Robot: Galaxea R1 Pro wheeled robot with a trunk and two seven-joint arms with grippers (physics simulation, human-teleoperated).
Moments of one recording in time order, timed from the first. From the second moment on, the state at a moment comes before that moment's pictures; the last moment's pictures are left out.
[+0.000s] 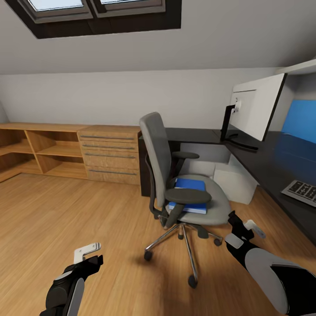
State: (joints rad) left arm -0.11 -0.15 0.16 -1.56 0.09 0.73 0.26; right arm -0.92 -0.10 -0.04 -0.03 -0.83 -0.61 -0.11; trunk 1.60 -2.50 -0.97
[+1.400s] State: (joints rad) left arm -0.11 -0.15 0.15 -1.56 0.09 0.72 0.27; right arm -0.92 -0.12 -0.04 -0.03 -0.95 -0.62 -0.12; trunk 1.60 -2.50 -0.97
